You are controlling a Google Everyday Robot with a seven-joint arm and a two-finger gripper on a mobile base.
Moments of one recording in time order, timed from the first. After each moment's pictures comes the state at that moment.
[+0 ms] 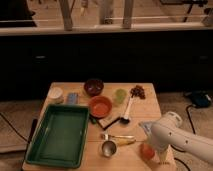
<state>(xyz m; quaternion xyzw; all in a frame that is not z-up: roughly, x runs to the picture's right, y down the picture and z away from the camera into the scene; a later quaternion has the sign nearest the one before) 0.256 0.329 0.741 -0.35 -0.11 -0.29 0.88</state>
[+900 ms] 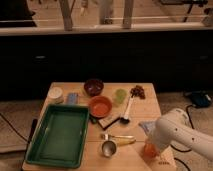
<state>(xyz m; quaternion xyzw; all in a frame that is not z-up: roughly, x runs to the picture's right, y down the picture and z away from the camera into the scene) 0.253 0.298 0.730 -0.32 -0.14 -0.30 0.89</state>
